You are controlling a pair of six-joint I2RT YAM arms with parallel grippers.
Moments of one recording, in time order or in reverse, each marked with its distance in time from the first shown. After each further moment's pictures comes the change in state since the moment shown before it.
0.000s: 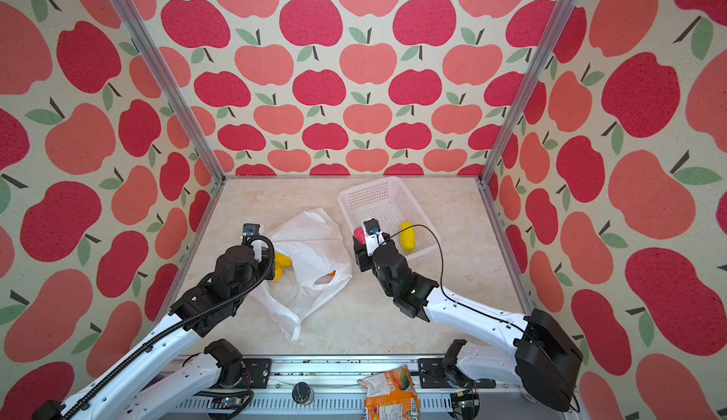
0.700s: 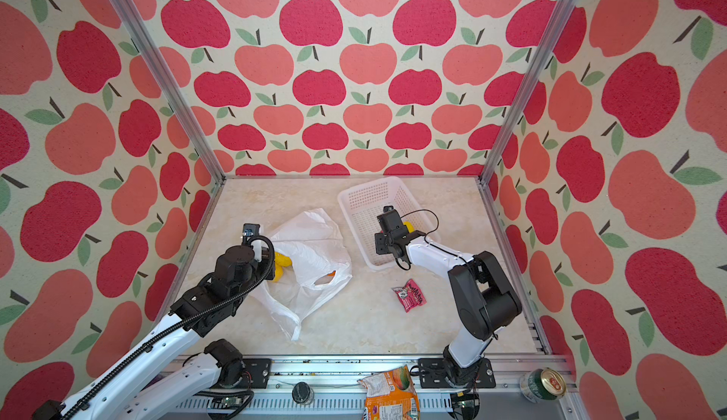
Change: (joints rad) left arm 0.000 0.000 0.000 0.000 0.001 0.000; right arm -0.330 0.502 0.335 -0.476 -0.268 0.145
